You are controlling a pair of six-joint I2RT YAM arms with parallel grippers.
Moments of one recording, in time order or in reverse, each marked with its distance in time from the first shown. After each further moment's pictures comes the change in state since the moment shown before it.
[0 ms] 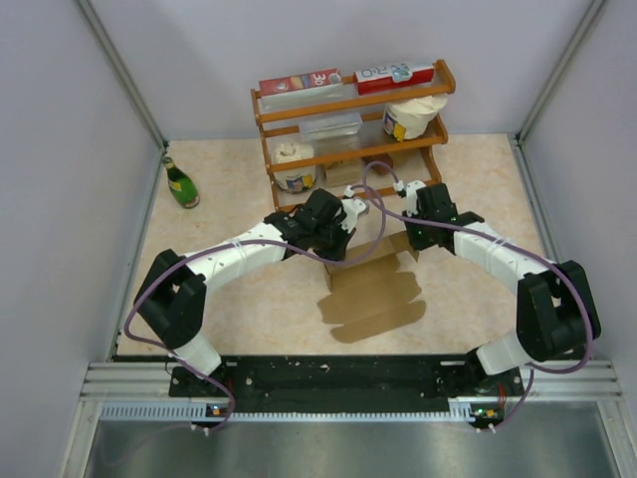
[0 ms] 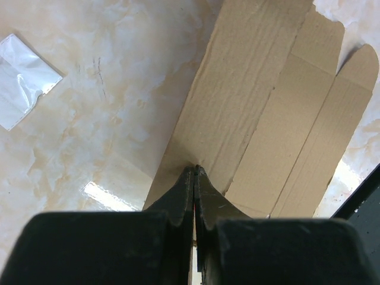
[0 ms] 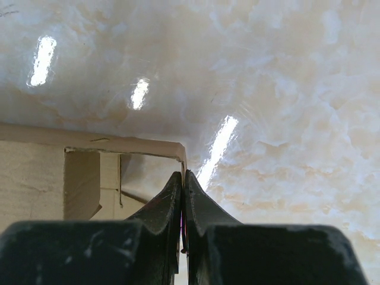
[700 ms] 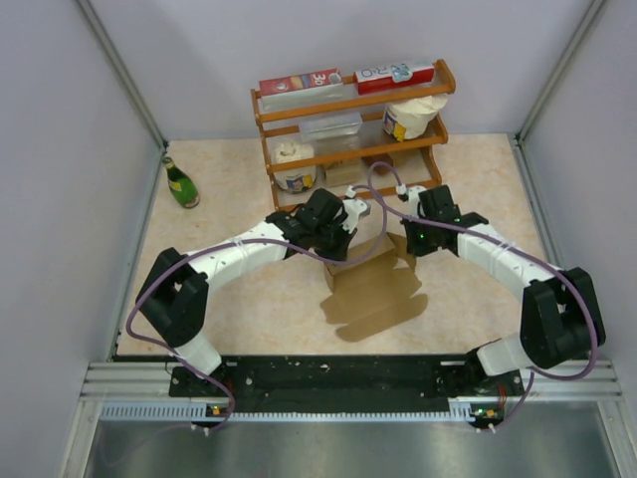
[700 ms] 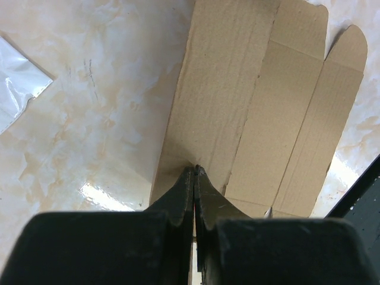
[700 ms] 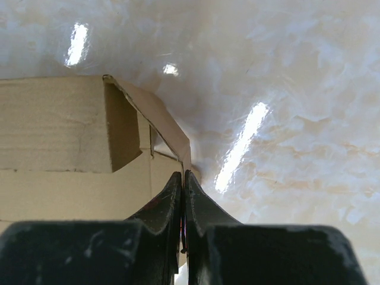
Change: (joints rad) left arm 0.000 0.014 0.009 -0.003 0.026 0.000; right arm 0.000 -0.037 0.001 -0.089 -0.086 0.062
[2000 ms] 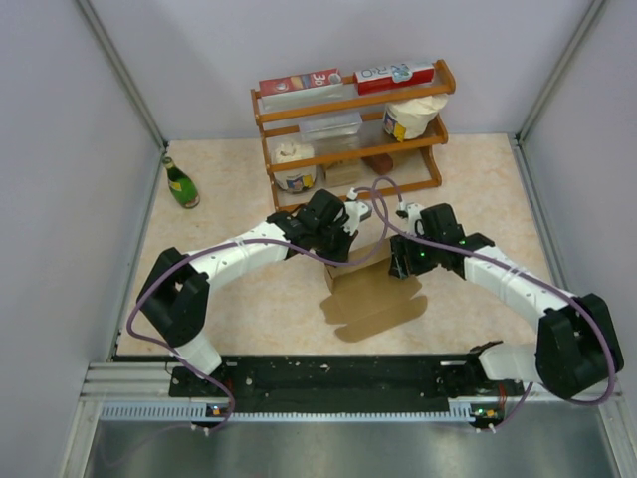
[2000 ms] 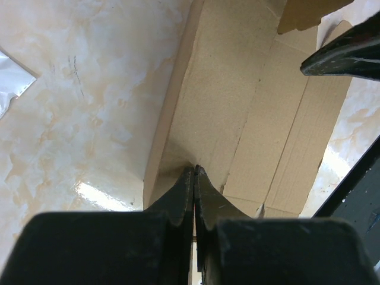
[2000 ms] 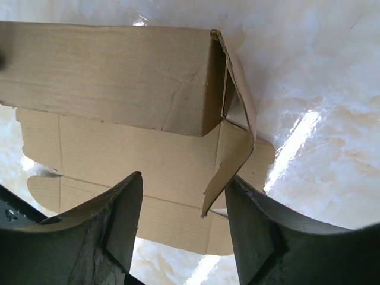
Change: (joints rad) left arm -0.005 0.005 0.004 -0.015 0.027 0.000; right arm 0.053 -0.133 -0.159 0.038 -0.170 0.114
